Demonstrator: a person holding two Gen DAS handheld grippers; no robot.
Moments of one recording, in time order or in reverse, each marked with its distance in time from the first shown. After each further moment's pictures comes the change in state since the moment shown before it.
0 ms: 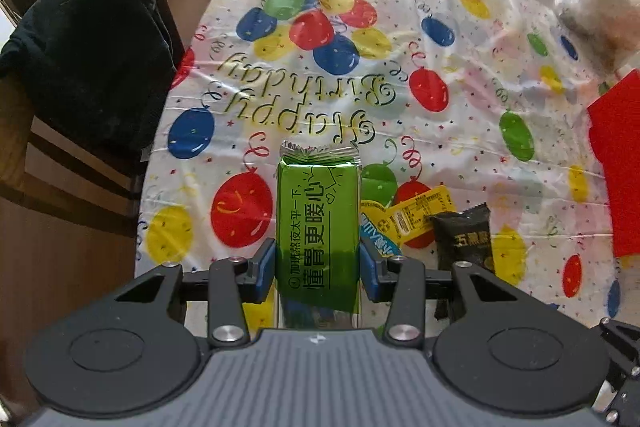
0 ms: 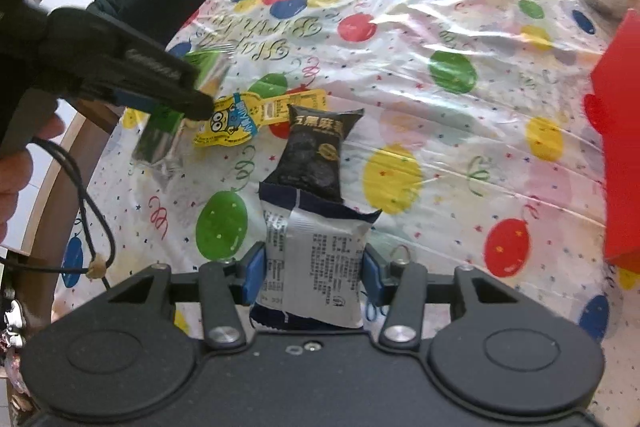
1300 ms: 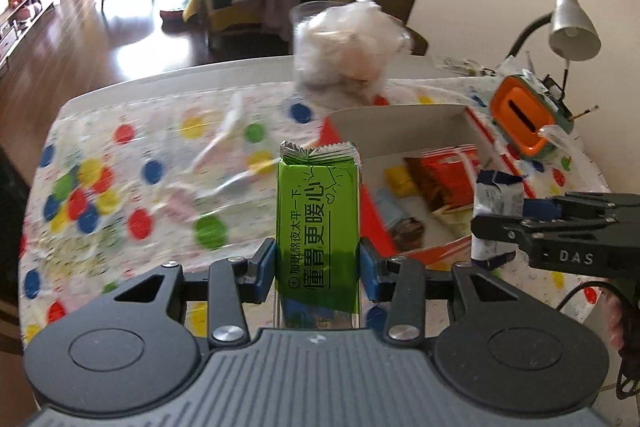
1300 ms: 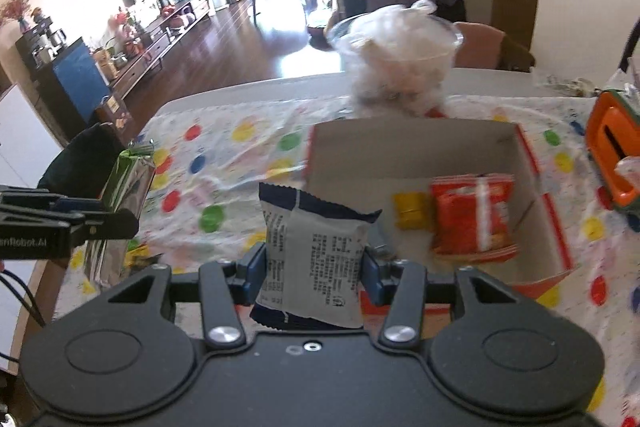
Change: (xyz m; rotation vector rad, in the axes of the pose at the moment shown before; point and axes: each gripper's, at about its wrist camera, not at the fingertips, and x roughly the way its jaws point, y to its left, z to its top) left arm -0.140 -0.237 -0.017 0.345 -0.258 -0.285; right arm -0.204 -0.219 -0.023 0.220 -0.350 -0.129
